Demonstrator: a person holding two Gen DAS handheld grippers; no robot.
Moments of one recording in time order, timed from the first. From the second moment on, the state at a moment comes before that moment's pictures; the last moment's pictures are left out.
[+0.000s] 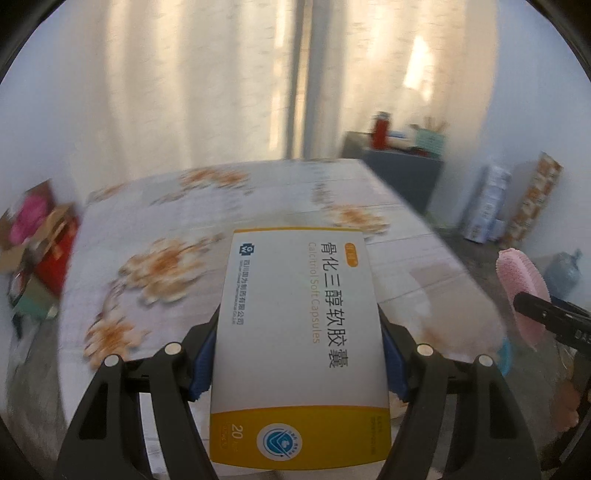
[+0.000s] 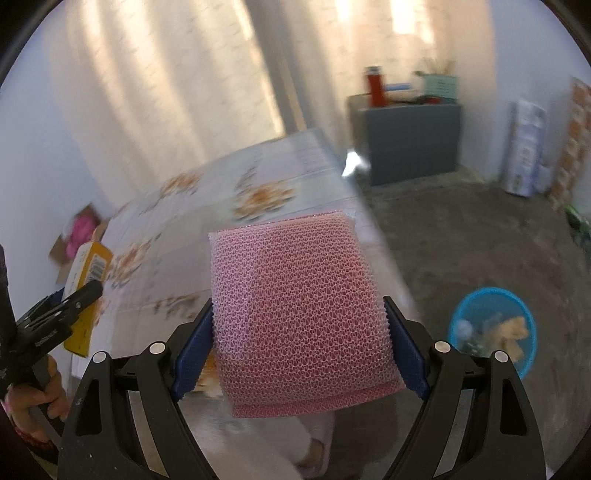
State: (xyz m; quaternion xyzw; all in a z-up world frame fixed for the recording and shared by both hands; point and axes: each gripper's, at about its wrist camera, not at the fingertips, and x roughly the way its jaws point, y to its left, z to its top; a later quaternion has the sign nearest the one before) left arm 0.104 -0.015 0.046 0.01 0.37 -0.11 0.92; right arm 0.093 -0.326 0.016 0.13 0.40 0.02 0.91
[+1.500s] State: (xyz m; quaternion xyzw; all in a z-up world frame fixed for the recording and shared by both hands) left arm 0.185 -0.537 -0.243 0.05 0.66 -0.32 0.68; right arm 0.063 -0.681 -0.226 0.43 0.45 -0.21 0.75
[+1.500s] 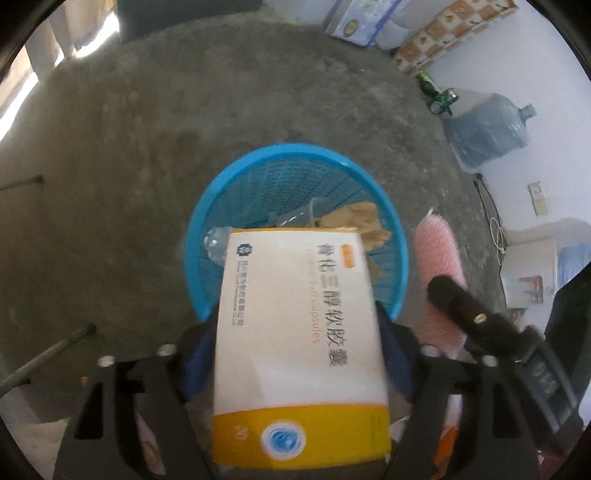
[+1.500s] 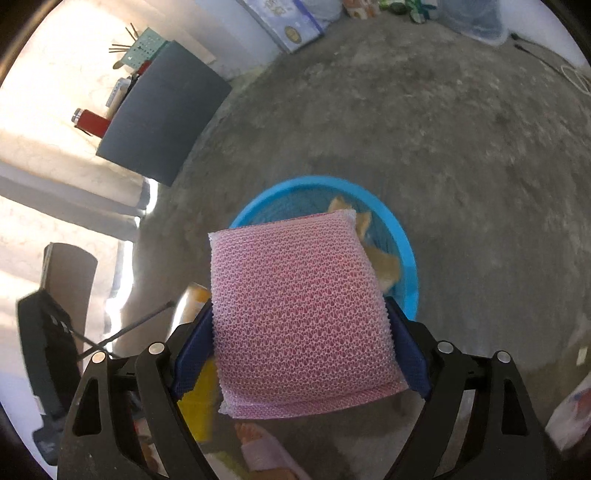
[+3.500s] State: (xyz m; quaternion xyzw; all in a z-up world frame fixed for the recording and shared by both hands) left arm -0.025 -0.136 0.019 0.04 0.33 -0.23 0.91; right arm -0.046 -0.362 -0.013 0.14 0.40 -0.23 0.88
